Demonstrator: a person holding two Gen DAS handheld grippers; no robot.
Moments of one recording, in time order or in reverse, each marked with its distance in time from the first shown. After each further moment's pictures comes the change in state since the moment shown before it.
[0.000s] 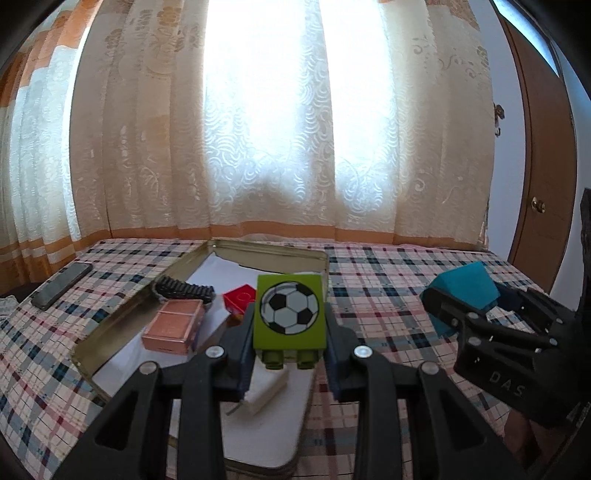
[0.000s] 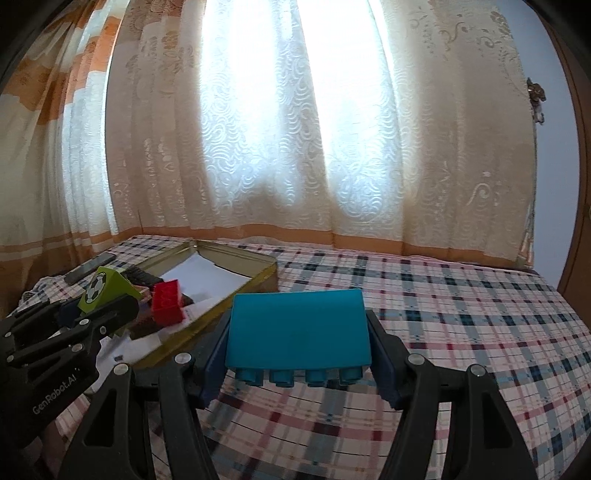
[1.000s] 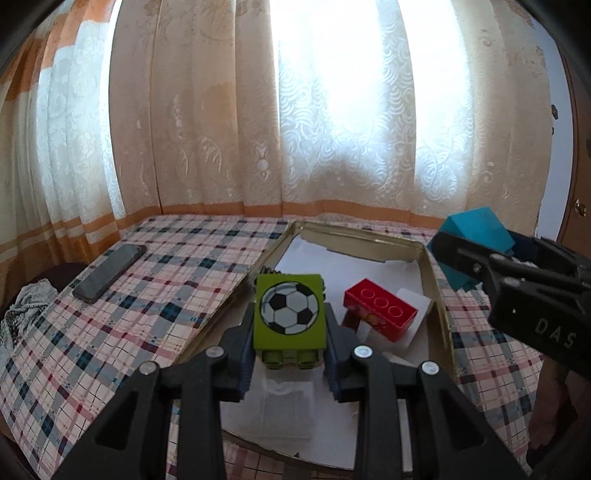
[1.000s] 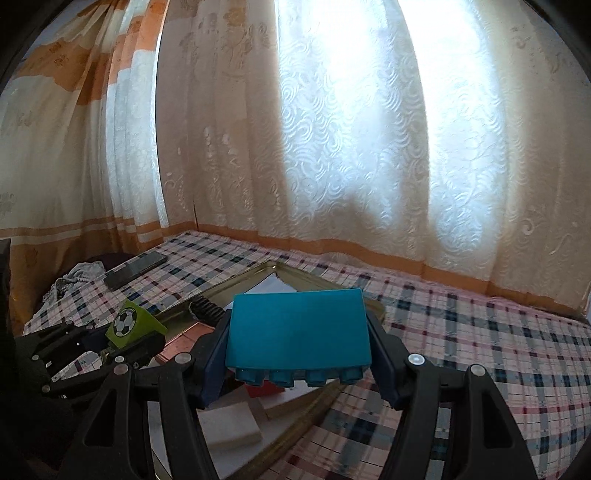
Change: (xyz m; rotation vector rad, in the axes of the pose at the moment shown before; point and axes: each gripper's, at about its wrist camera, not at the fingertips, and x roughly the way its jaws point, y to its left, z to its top) left arm 0.024 0.088 0.015 -0.040 0.132 0.146; right arm 0.056 0.087 0.057 -0.098 0.059 0.193
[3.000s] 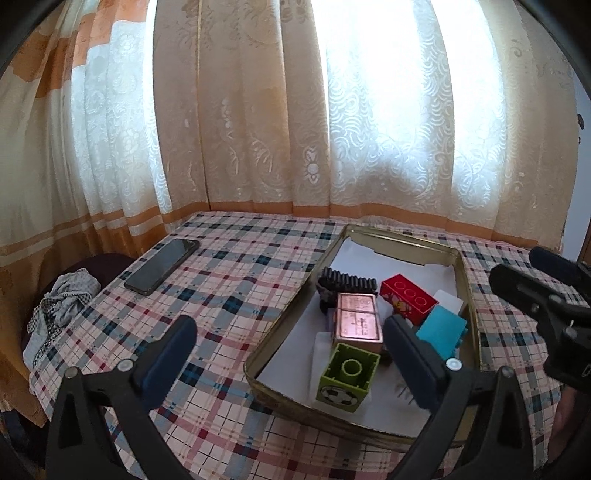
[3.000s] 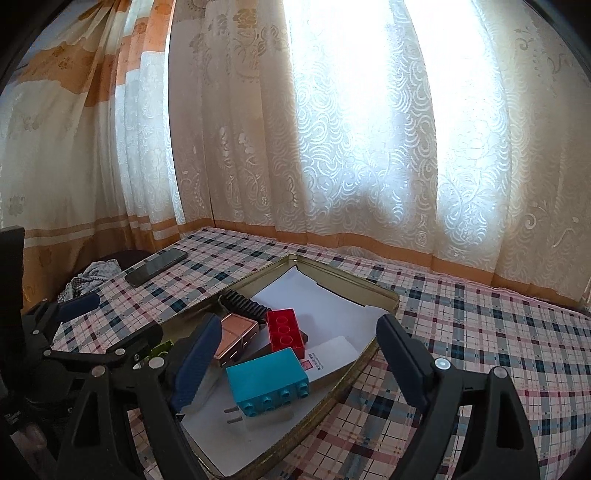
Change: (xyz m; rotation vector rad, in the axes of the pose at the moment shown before) left arm -0.033 0.030 0.006 -0.031 0.009 0.136; right arm -0.033 0.018 -0.002 0.013 0.012 0.030
